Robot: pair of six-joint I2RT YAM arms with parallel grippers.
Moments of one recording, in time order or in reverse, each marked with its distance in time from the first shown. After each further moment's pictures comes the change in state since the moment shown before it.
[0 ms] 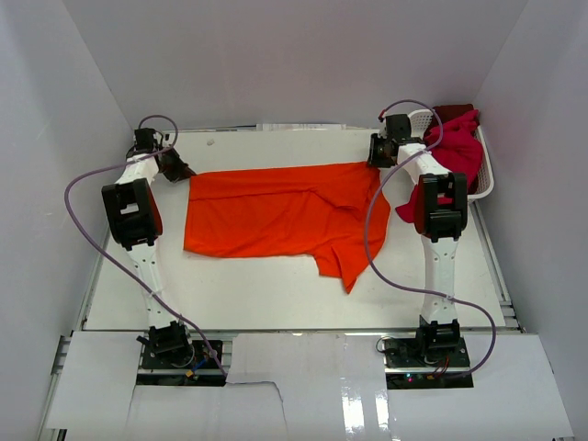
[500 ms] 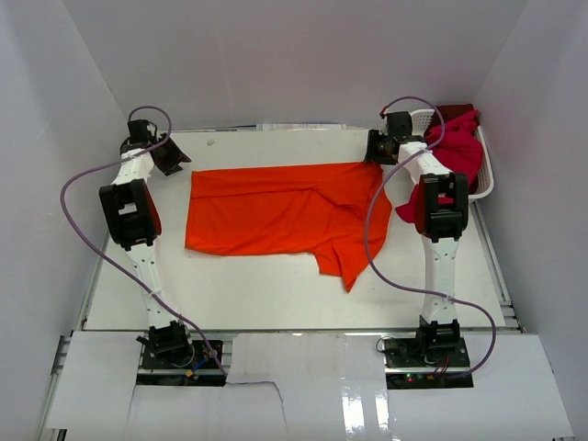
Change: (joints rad) left arm 0.011 0.007 0.092 -0.002 -0.062 -0.021; right arm -0.001 -0.005 0.018 0.011 0.014 0.004
